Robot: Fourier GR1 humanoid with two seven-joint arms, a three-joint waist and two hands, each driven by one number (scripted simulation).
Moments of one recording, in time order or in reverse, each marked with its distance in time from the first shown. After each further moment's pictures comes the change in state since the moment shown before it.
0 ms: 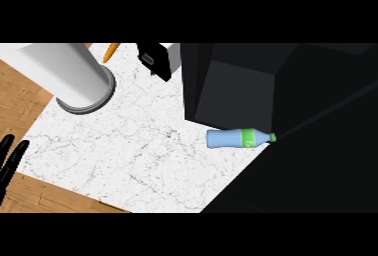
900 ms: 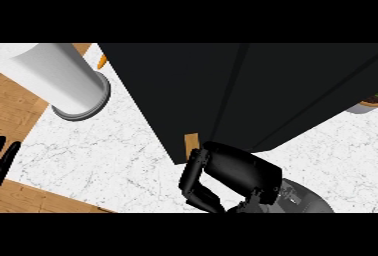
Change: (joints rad) left arm 0.017 0.001 0.032 0.053 0.031 -0.029 -0.002; right arm -0.544 0.248 -0.123 0.457 0.002 -0.158 0.304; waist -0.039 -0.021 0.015
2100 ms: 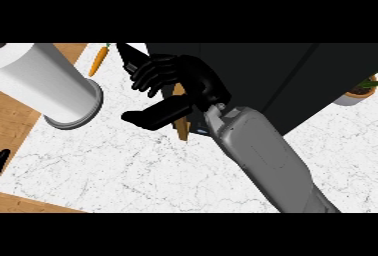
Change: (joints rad) left arm 0.052 -0.016 0.039 0.031 0.015 -0.060 -0.029; right arm -0.463 0.085 -0.112 0.573 -0.013 -0.555 -0.010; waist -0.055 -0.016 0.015
